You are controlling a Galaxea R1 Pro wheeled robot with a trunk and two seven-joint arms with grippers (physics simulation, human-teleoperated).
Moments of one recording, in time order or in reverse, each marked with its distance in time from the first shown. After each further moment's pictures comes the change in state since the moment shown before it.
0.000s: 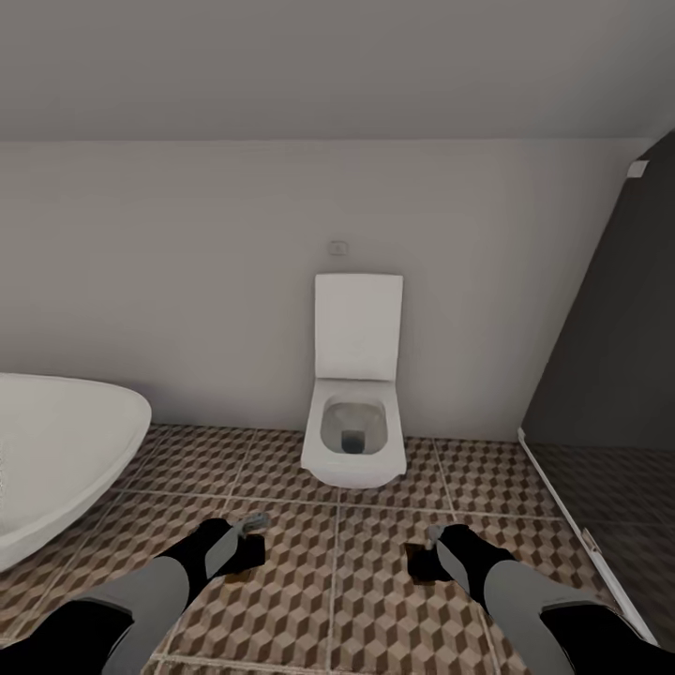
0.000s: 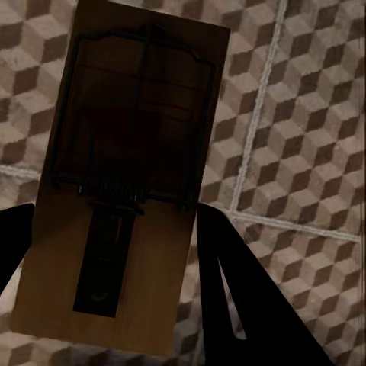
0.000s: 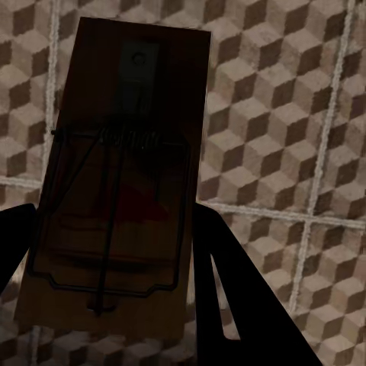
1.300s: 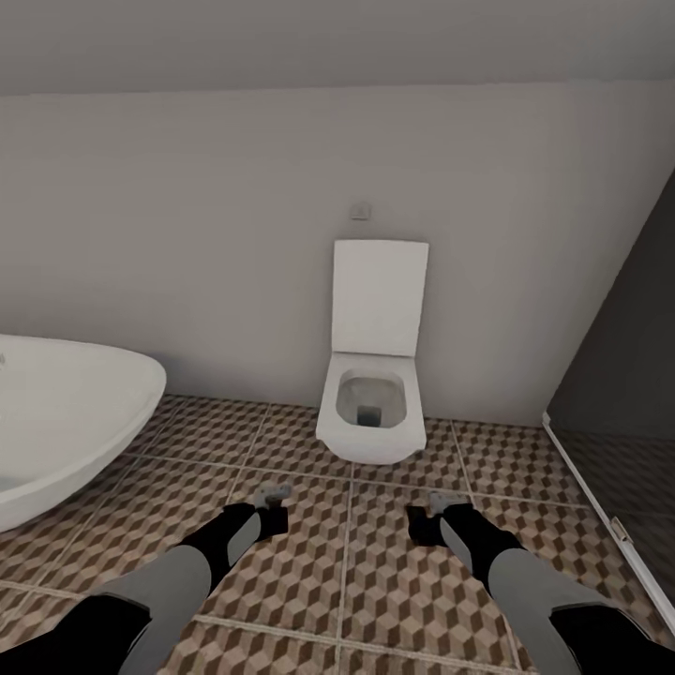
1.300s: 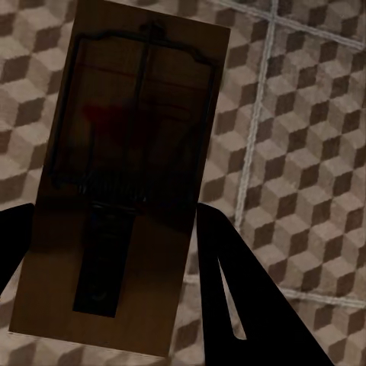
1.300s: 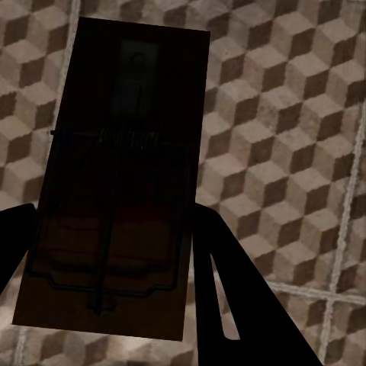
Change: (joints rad) left arm -0.016 -0.067 -0.007 -0.075 -0.056 -0.145 -0.001; right arm 0.000 -0.023 -0.002 -0.143 0.000 -0.031 -0.003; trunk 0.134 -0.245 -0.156
